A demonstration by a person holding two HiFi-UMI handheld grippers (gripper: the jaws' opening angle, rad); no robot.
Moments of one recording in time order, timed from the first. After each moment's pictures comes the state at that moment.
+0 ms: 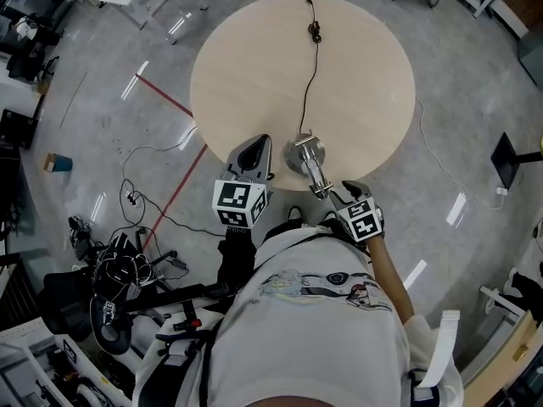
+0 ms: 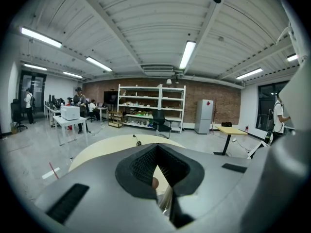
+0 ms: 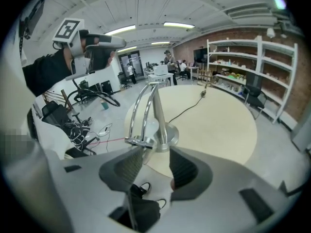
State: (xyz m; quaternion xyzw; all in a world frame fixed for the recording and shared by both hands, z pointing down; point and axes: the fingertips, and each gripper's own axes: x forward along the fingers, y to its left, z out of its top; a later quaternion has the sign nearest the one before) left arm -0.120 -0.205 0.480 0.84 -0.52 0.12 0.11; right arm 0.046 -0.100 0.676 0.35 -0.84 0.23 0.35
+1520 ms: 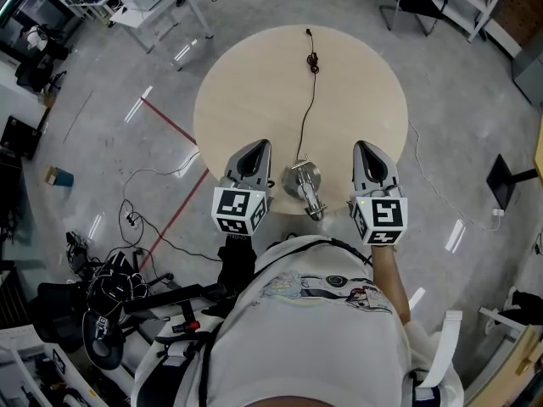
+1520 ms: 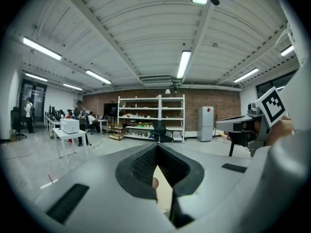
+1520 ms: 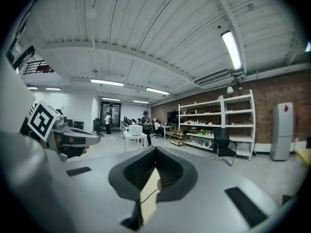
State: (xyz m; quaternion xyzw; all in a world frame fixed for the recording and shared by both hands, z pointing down) left arm -0.111 -0.225 0.428 0.84 -0.53 0.07 0.05; right arm 0.081 -0.216 0.410 0.55 -0.83 0.03 0.07
